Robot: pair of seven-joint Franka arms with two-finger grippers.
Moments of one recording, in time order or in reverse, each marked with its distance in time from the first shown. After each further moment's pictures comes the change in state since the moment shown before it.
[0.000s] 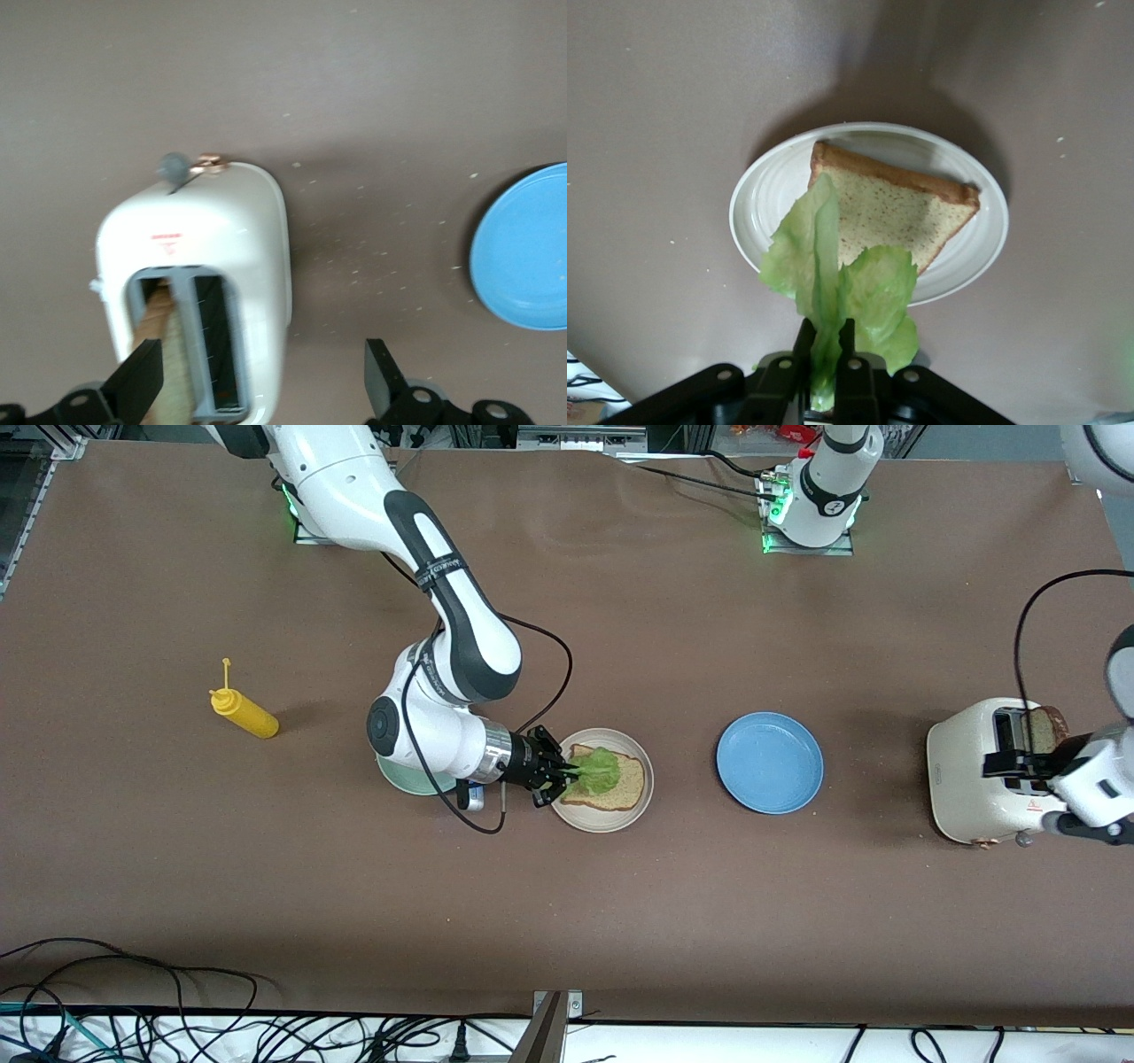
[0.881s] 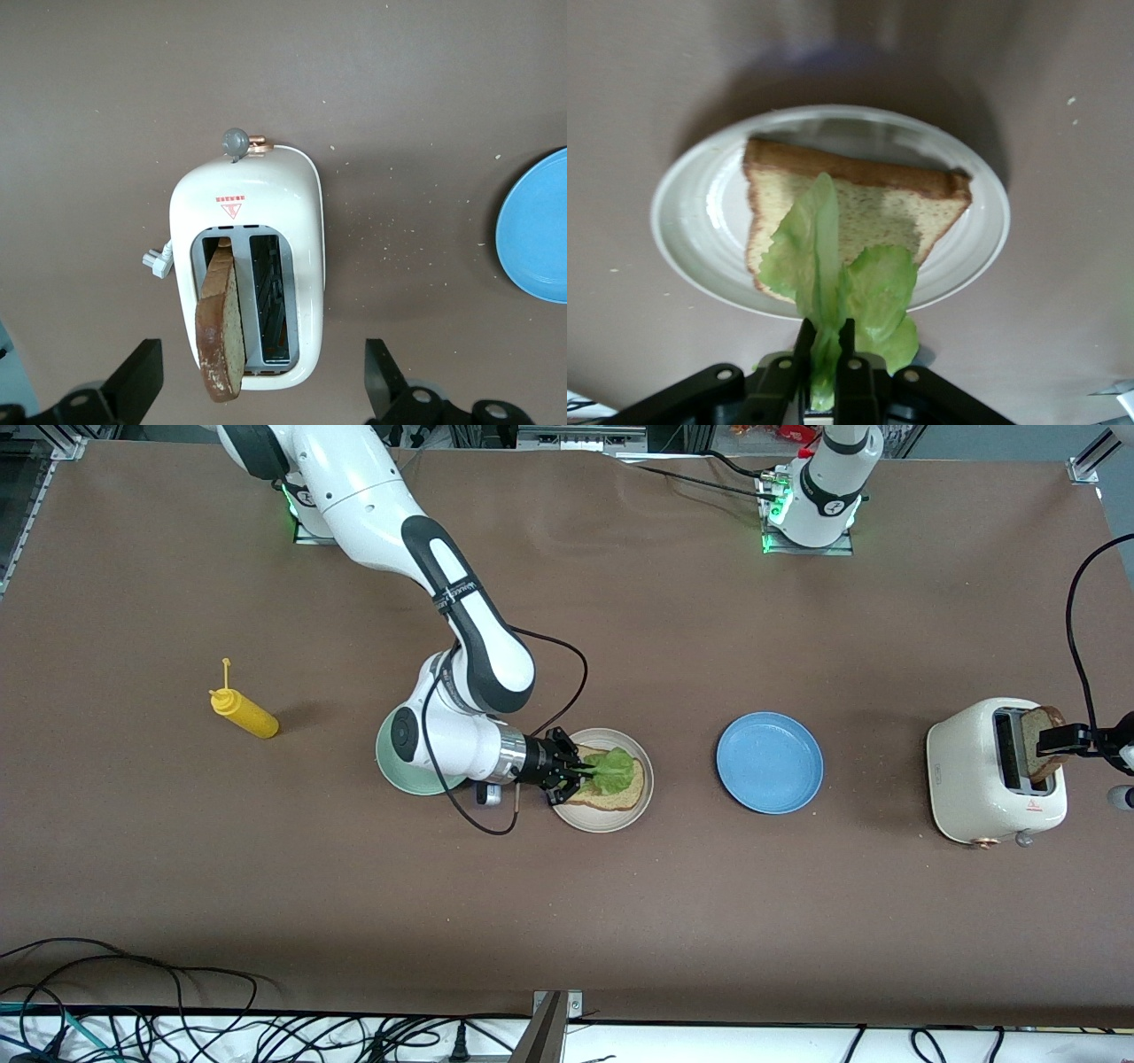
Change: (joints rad) left arm 0.019 -0.066 -0.011 0.002 0.059 -0.036 0.012; right arm 0.004 0.065 0.044 0.008 0.103 0.027 0.011
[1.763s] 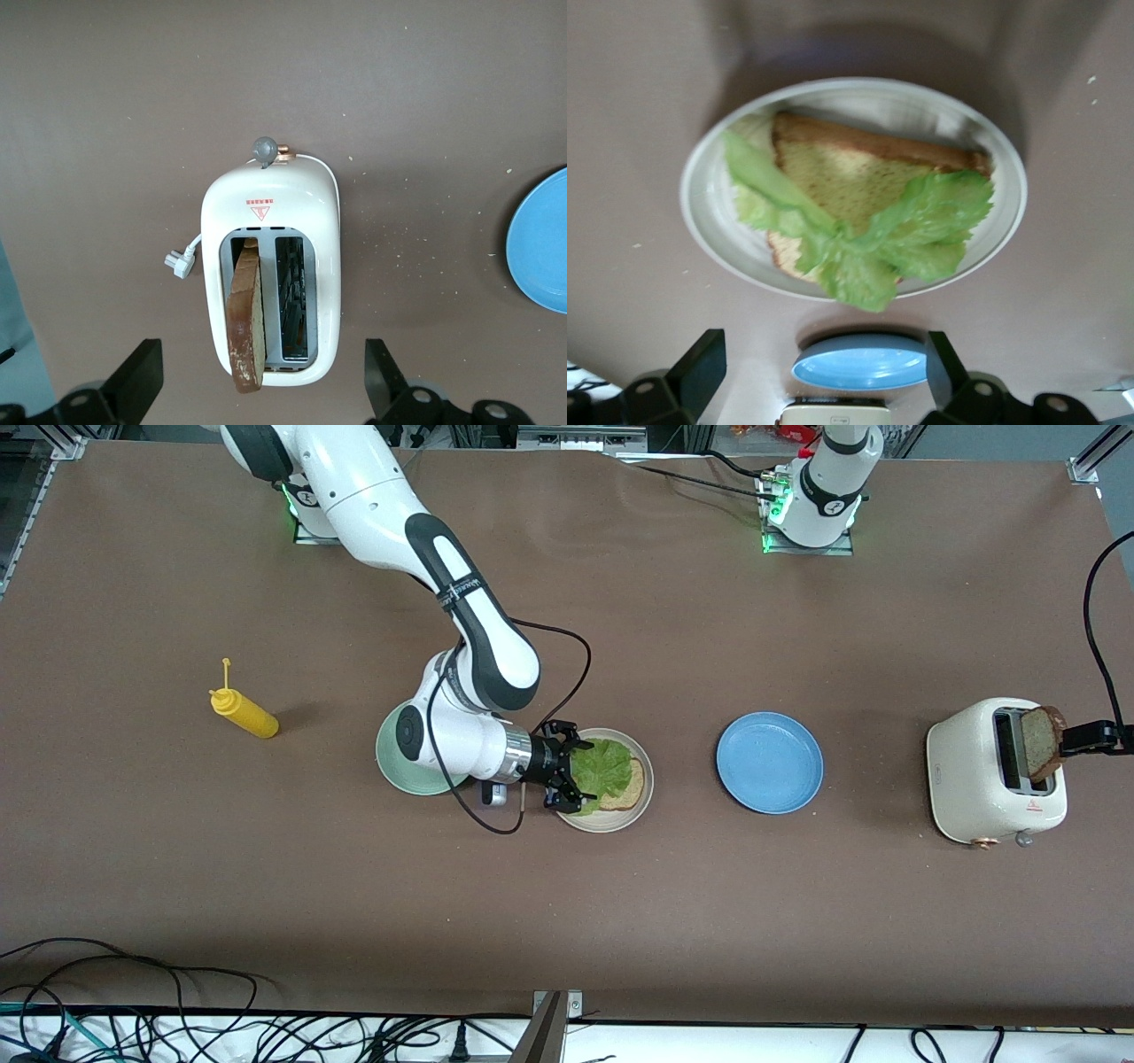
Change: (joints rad) left arm 0.003 -0.010 0.021 0.028 0.000 0.000 -0.002; right arm 0.003 -0.009 -0.035 0.033 -0.006 -0.031 0.003
